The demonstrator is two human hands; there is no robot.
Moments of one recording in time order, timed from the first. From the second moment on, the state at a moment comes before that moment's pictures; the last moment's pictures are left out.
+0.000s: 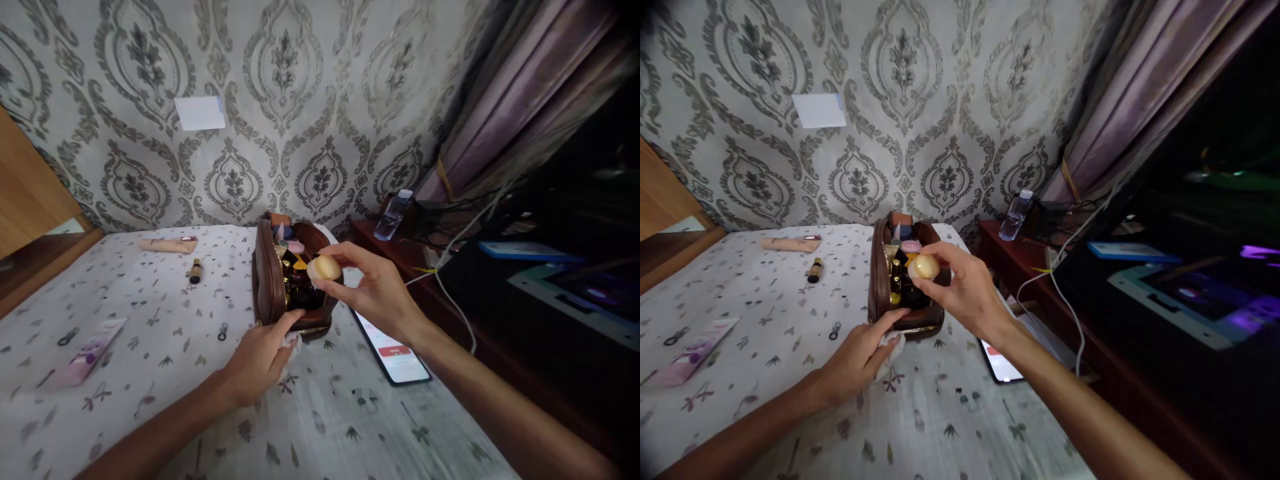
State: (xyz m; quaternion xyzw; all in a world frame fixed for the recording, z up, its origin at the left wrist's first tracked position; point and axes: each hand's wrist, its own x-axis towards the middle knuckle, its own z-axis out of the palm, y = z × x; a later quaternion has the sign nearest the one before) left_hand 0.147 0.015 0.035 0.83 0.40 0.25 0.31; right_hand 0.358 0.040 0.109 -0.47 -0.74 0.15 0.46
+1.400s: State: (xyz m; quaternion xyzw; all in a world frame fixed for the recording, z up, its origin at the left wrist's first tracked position) left_hand 0.141 0.015 0.017 0.83 0.37 0.23 0.34; right_hand 0.327 0.065 0.103 -0.50 -0.85 -0.17 0.00
